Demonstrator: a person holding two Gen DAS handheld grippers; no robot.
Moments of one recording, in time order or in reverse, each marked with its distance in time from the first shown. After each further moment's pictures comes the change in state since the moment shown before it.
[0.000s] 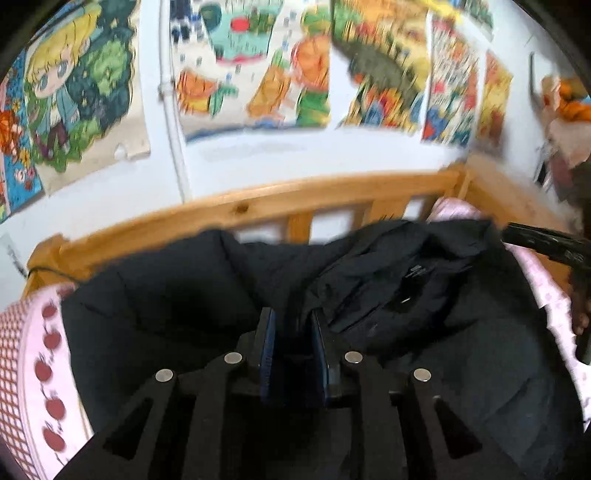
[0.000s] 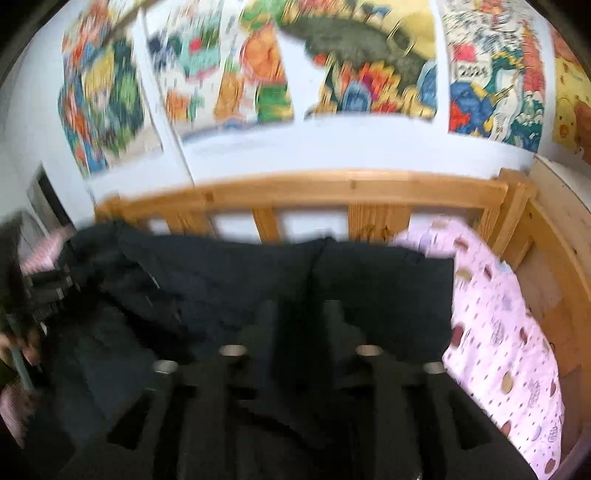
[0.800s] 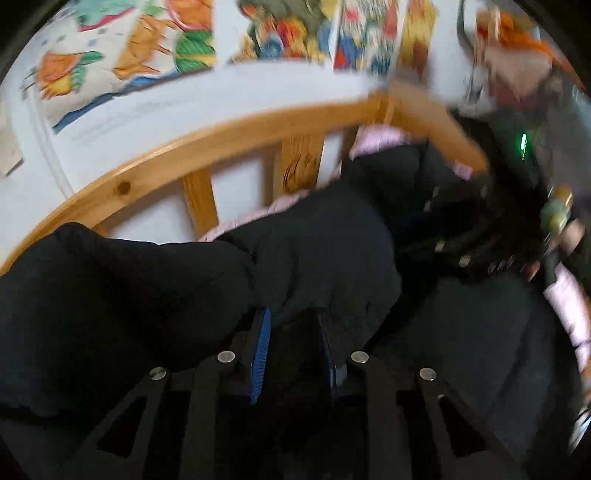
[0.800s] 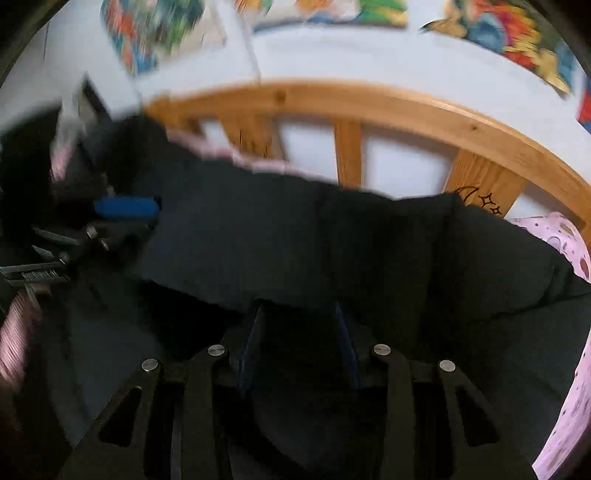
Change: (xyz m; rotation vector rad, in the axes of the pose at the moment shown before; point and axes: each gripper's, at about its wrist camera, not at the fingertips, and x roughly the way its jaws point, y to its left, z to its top) left arm 0.094 -0.053 -0.011 0.262 0.267 -0.231; right arm 0.113 0.064 -0.032 -0.278 0.392 0.183
